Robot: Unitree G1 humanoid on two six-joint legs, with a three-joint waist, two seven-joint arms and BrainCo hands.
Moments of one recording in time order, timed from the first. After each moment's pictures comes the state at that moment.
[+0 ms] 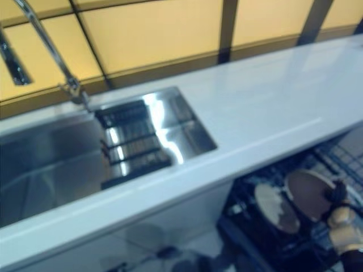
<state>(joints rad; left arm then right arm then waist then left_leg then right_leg) 0.03 0.29 -0.18 1.11 -0.41 -0.05 -0.26 -0.14 -0.87 -0.02 0.49 -0.21 0.33 -0.23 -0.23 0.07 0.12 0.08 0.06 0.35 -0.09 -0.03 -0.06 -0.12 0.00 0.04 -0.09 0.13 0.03</state>
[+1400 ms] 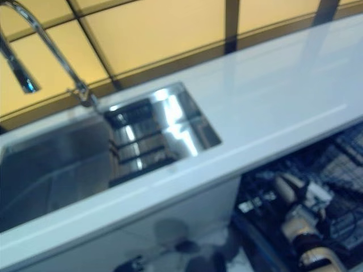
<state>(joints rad) 0.00 0.24 -0.26 1.08 -0.45 -0.05 -0.27 -0.35 -0.64 0.26 0.73 -0.30 0.51 -0.60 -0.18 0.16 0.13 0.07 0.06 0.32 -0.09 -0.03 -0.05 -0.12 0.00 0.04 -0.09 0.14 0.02</state>
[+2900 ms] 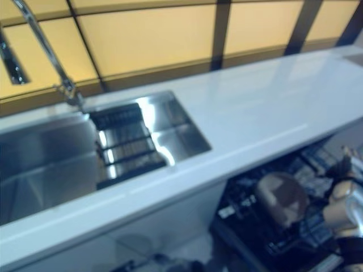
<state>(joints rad) 0.03 0.24 -0.17 1.09 -0.41 -0.03 -0.22 -0.19 -0.89 -0.11 0.13 -0.44 0.68 -0.01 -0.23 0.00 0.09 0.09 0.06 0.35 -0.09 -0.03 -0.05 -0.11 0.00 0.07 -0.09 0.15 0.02</state>
